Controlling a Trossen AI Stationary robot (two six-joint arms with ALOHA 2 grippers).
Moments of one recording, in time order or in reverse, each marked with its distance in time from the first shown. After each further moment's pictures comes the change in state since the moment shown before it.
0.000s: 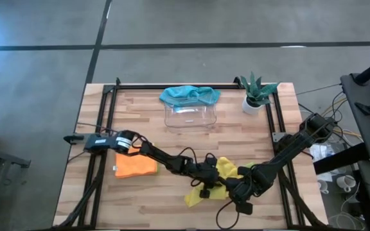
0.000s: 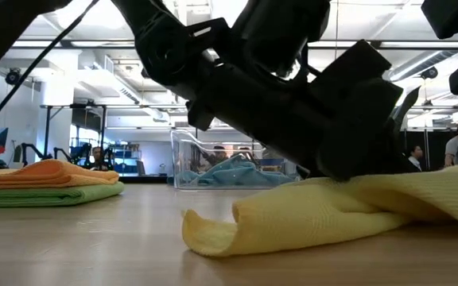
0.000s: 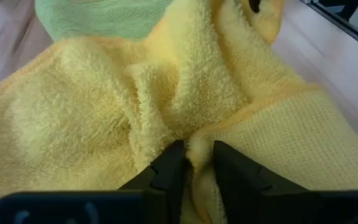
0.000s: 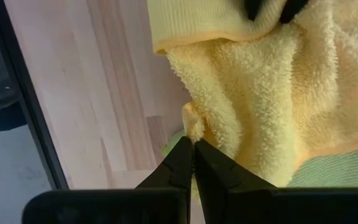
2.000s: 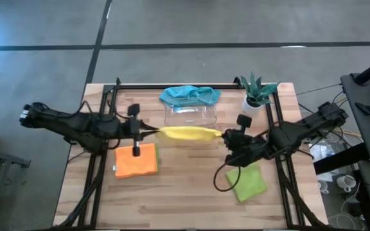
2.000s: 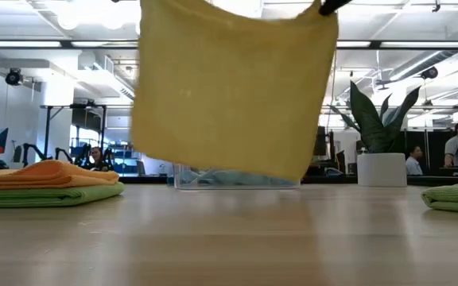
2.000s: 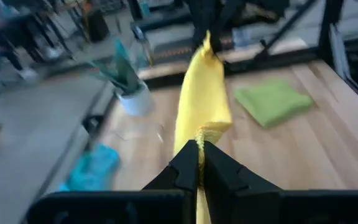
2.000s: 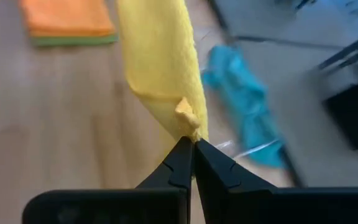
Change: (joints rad) left arm 0.018 -1.450 -0.588 -0.718 -0.393 0.159; right arm -0.246 -0.291 0.241 -0.227 0.820 -0.533
